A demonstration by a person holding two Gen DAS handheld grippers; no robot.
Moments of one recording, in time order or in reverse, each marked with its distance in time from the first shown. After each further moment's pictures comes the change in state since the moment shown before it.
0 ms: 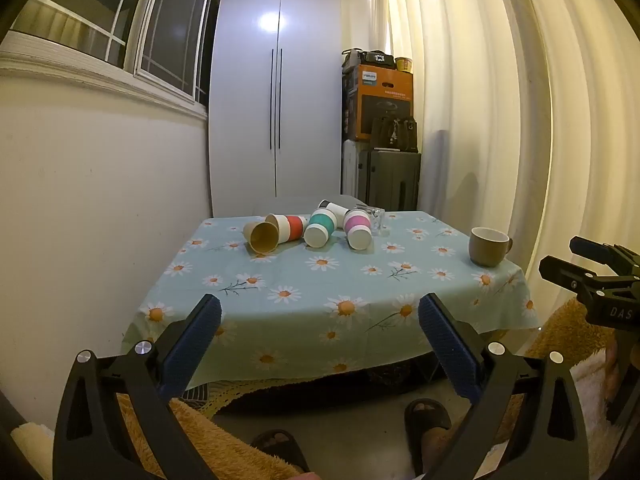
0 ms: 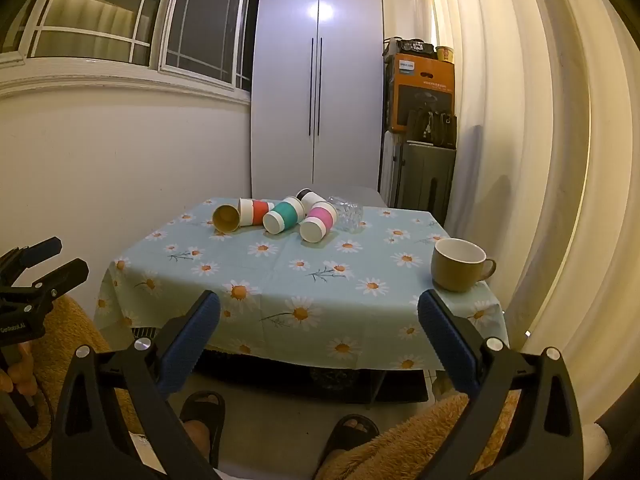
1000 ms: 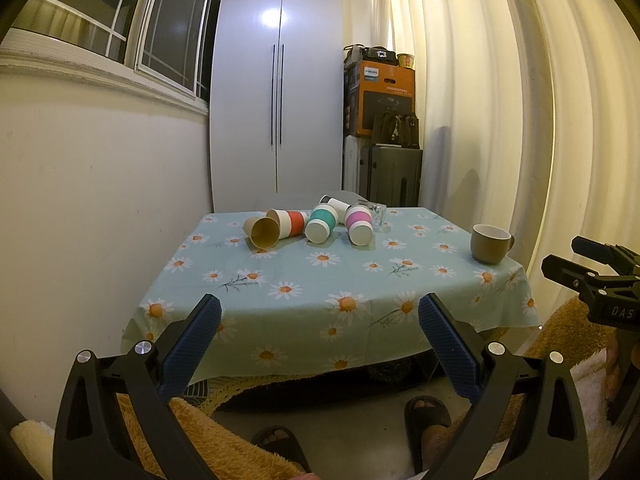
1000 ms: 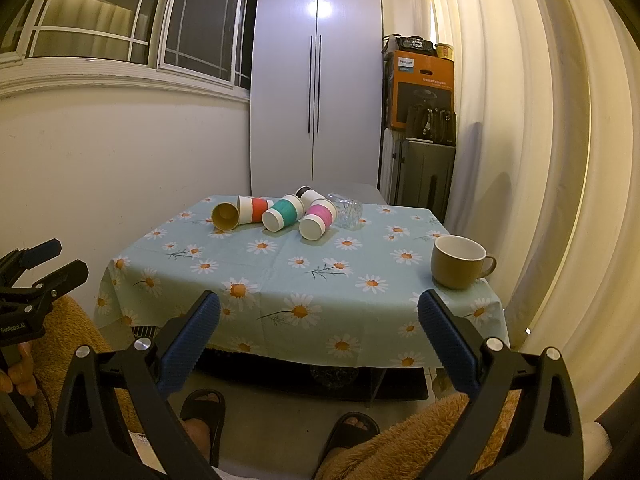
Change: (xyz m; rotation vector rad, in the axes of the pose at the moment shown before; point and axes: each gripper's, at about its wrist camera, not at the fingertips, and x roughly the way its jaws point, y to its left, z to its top) left arm 0.000 0.002 -0.001 -0.002 0.009 0.001; right arm 0.004 -0.002 -0.002 0.002 0.001 -0.001
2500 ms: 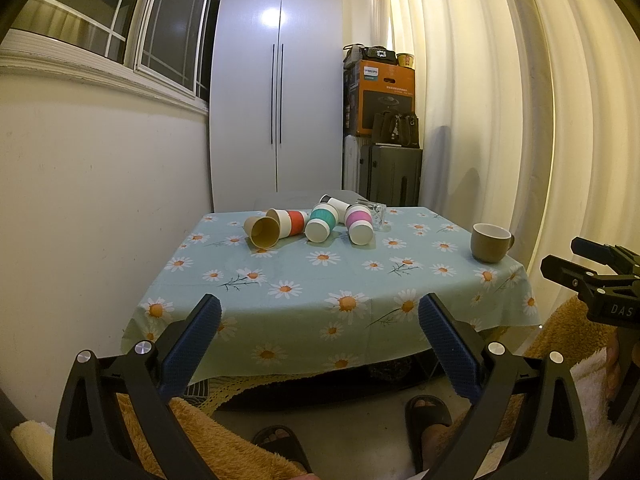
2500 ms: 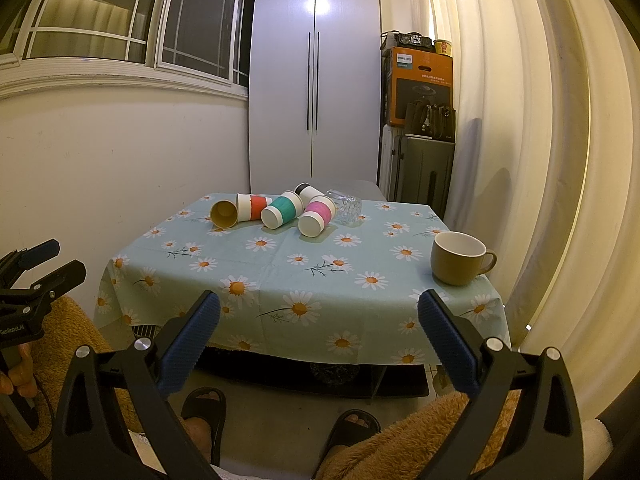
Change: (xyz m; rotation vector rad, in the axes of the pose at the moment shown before) left arm 0.001 0.000 0.001 0.000 0.006 0.001; right arm 0.002 -0.002 -0.001 0.004 0.007 0.002
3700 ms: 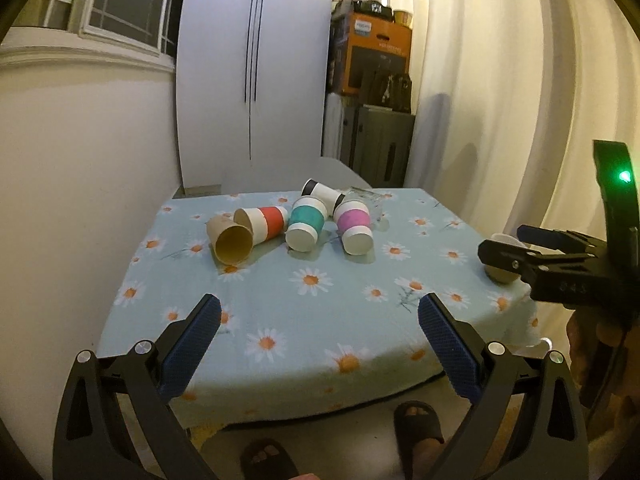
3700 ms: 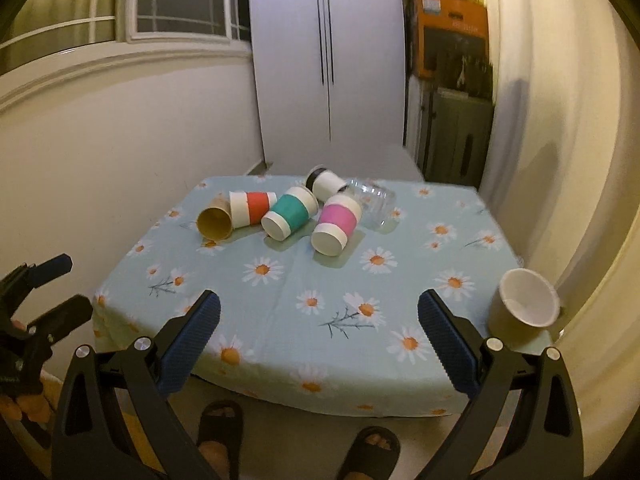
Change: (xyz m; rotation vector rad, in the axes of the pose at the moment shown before) left arm 0.159 0.021 0.091 -0.015 0.213 -0.109; right arm 0.189 -0.010 0.112 0.068 0.272 0.106
